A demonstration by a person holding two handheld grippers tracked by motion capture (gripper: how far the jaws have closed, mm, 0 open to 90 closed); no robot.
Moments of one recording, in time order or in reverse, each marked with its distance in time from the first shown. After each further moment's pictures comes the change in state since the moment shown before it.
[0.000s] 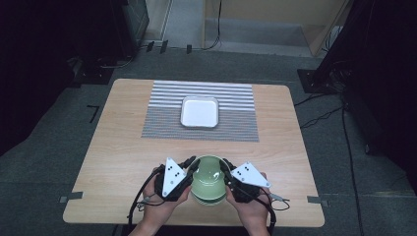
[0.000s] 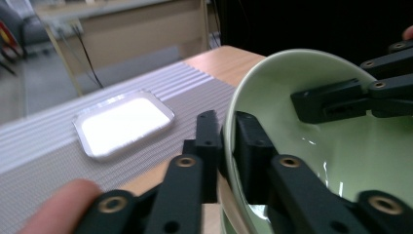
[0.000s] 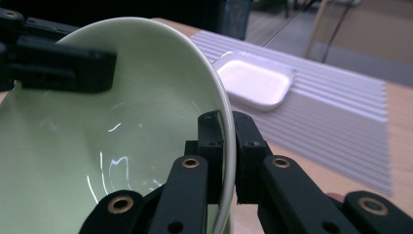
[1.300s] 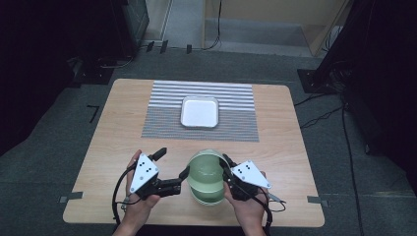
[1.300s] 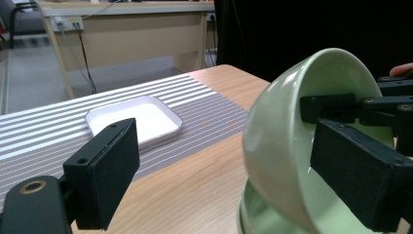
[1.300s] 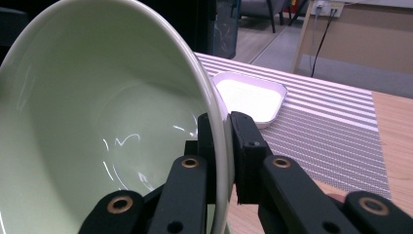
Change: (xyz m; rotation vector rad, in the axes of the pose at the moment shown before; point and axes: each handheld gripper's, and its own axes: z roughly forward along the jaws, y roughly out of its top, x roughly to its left) left arm 0.041 0.001 -0.042 -0.098 -0.024 -0.101; right arm 0.002 0.007 0.002 -0.067 -0.028 0.063
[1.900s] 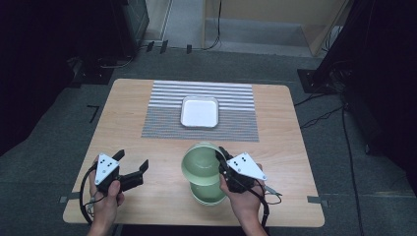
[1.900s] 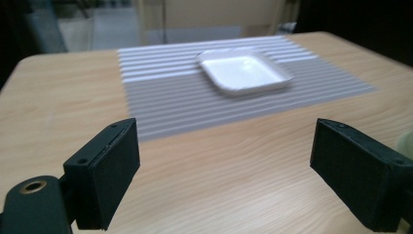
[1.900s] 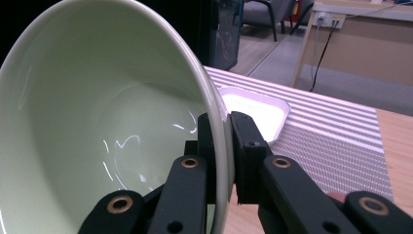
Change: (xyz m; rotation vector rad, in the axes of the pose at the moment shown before) left arm 0.089 -0.054 -0.034 0.117 0.305 -0.085; right arm 0.002 0.017 0.014 -0.026 0.008 -0.015
